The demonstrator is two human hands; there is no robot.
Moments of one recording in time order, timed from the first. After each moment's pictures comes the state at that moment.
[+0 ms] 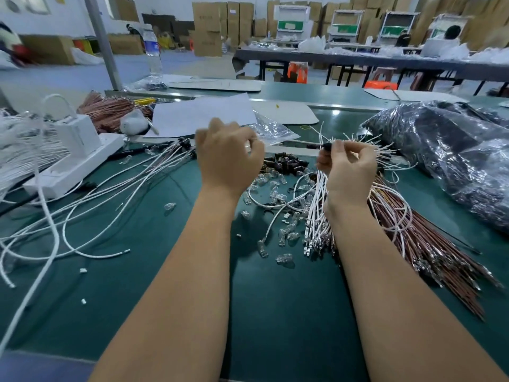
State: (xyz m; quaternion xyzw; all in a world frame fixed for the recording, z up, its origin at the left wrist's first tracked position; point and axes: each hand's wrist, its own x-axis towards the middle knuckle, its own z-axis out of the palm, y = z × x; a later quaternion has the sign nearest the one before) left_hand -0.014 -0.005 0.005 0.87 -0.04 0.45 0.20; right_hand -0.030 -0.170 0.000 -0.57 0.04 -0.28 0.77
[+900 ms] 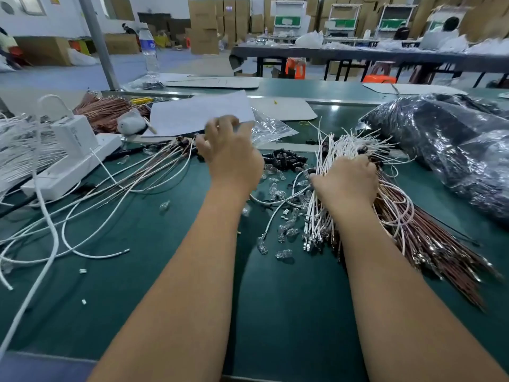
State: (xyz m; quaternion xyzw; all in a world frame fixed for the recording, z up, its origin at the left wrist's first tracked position) left_hand -0.005 -0.013 0.000 0.92 0.03 0.34 0.20; right_hand -0.025 -0.184 -0.007 -0.96 0.15 -0.18 0.14
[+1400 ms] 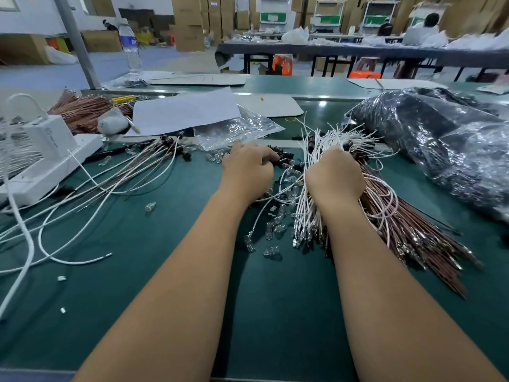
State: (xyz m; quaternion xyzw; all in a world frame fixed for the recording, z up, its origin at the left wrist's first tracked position) left_hand -0.004 -0.043 -0.016 0.91 -0.12 0.19 0.34; right_hand -0.026 -0.186 -0.006 -0.94 0.15 -0.23 0.21
